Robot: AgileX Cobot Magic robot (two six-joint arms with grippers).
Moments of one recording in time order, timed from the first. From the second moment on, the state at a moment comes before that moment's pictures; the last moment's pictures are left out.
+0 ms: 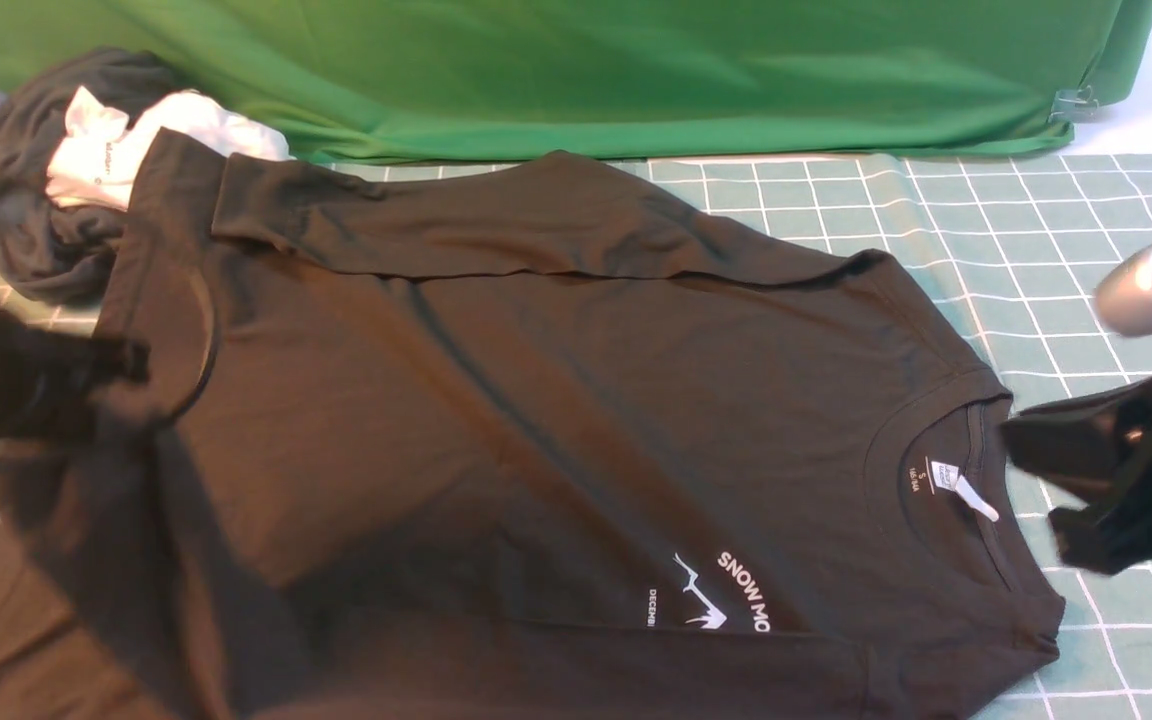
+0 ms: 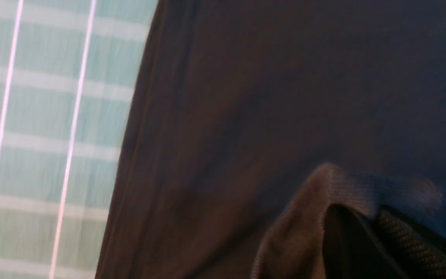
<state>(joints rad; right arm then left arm) 0.44 0.94 -0.71 0.22 0.57 -0.17 0.06 1.33 -0.99 0.00 0.83 -0.10</state>
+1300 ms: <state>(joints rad) 0.38 0.94 -0.71 0.24 0.61 -0.19 0.03 1.87 -1.37 0.43 0.77 -0.34</state>
